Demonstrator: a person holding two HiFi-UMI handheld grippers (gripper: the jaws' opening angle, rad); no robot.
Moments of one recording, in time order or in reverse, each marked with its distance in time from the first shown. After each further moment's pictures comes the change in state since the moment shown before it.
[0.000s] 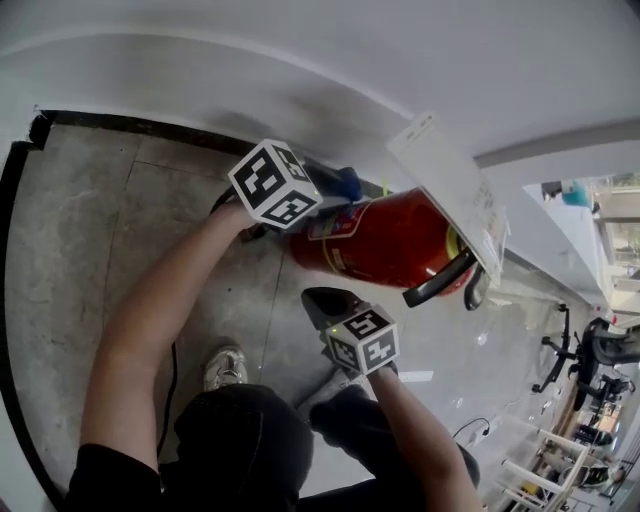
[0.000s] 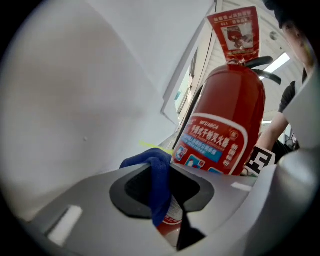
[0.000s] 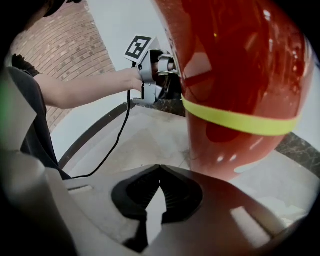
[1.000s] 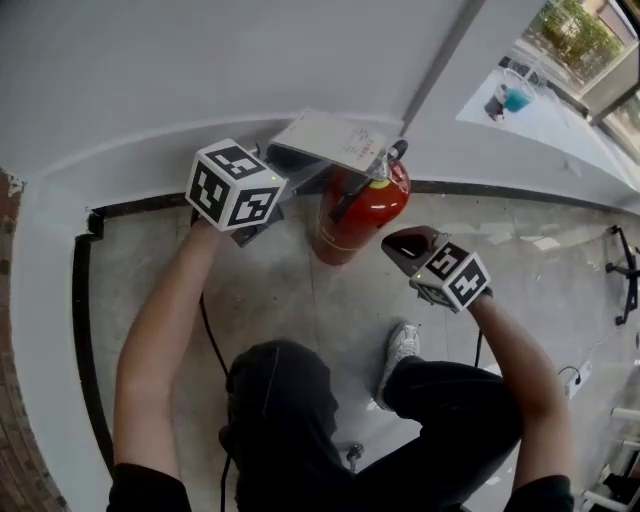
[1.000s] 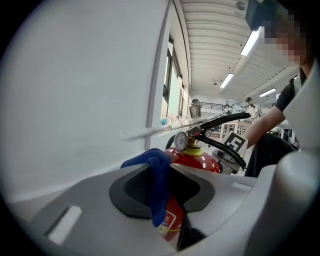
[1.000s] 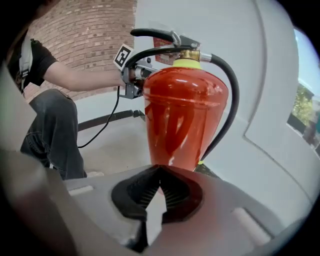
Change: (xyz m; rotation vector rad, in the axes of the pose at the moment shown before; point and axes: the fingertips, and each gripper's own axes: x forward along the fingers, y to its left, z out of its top) left arm -0.090 -0.102 0.152 0.269 -0.085 0.171; right arm -0.176 -0.040 0.063 -0.357 -0.115 -0.153
